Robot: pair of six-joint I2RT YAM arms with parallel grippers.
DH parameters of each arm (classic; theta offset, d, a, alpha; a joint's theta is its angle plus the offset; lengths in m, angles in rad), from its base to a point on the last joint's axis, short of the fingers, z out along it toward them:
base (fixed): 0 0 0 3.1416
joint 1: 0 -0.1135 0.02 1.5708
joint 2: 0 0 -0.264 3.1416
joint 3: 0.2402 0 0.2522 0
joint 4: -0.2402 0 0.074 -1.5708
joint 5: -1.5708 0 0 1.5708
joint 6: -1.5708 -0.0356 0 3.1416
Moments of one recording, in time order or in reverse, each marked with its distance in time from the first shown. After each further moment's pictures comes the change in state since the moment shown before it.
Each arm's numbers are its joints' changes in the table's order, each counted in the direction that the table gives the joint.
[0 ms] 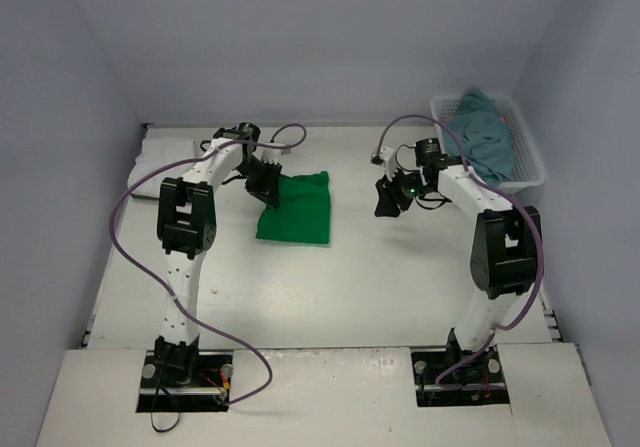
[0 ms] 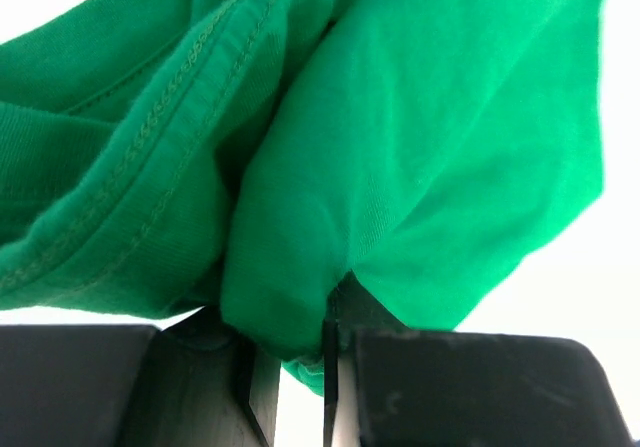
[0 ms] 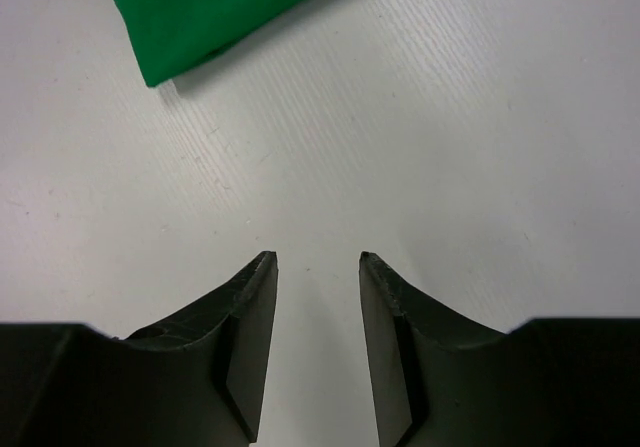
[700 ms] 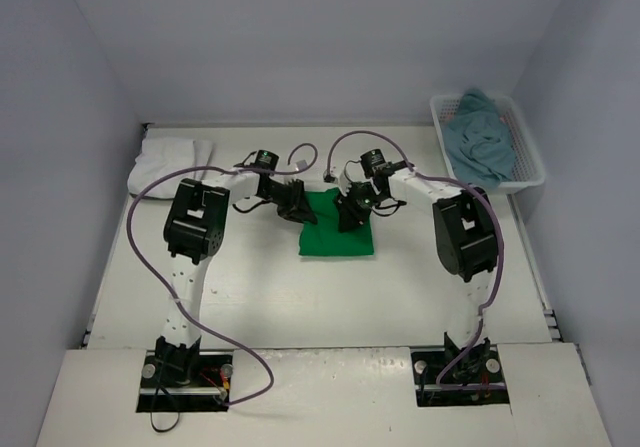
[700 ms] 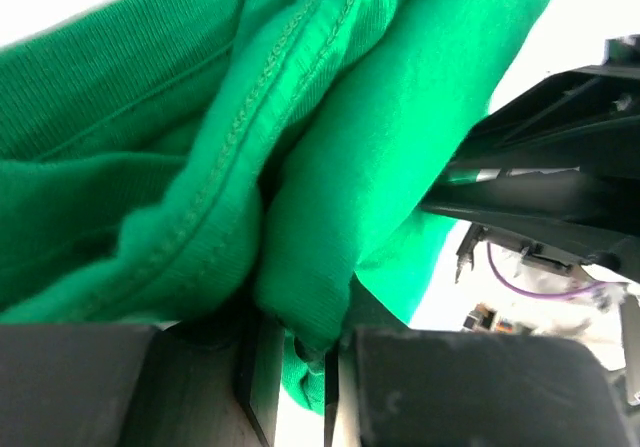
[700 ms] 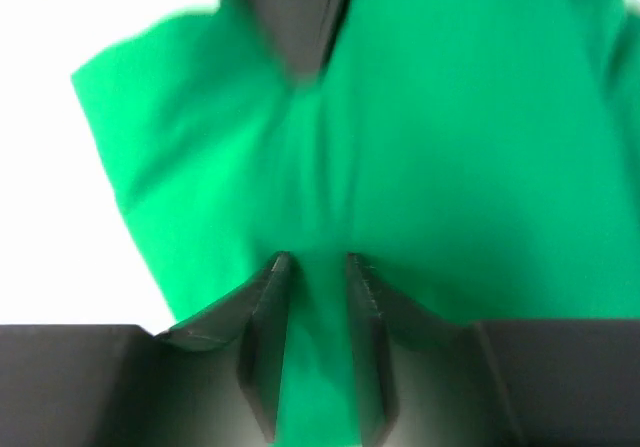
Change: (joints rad) left arm 0.109 -0.044 -0.423 0.601 -0.408 0.525; right arm -0.254 0.238 0.120 0.046 -0.060 -0.103
